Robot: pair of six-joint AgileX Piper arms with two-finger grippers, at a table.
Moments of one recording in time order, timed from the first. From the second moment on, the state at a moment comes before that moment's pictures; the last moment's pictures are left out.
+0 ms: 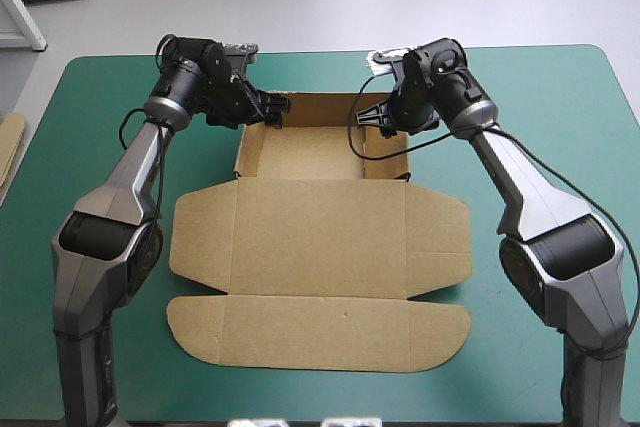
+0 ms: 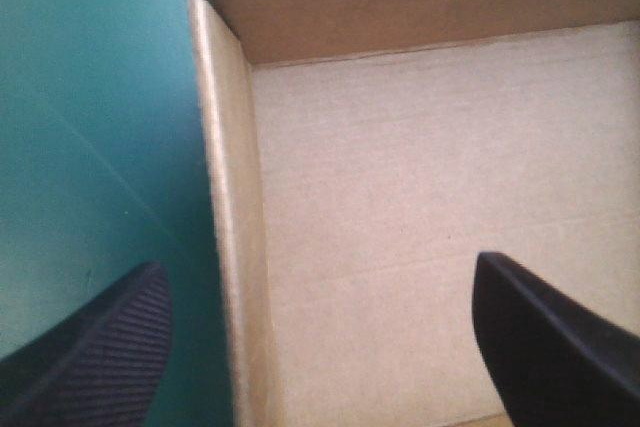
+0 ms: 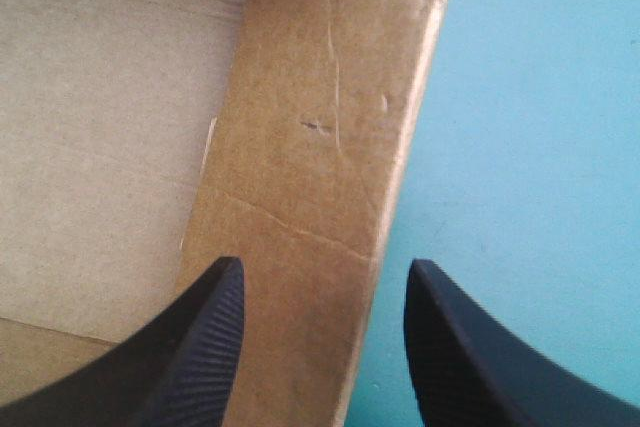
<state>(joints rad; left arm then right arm) -0.28 2.14 -2.18 -0.13 1.24 -0.11 0.42 2.05 -2.10 -0.08 1.24 0.24</state>
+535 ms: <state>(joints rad) -0.28 1.74 -1.93 -0.19 1.24 0.12 0.42 1.86 -2.08 -0.04 1.25 0.15</state>
